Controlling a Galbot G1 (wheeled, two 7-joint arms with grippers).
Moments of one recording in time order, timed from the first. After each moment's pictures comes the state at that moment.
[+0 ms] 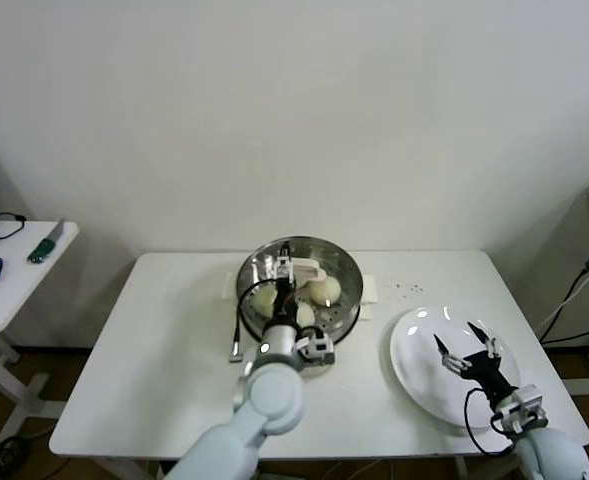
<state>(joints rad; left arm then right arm) 0.91 -1.36 0.18 -1.84 1.37 0.74 0.26 -1.33 1.14 0.70 1.54 0.22 0.10 -0.36</state>
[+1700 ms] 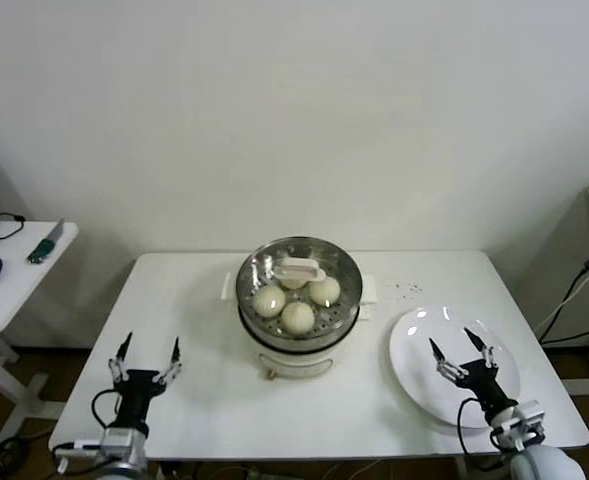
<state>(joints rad) 1.58 -1.37 -0.62 -1.91 0.06 -0.10 -0.10 -1.41 1.18 0.70 1.62 0.29 0.13 -0.34</state>
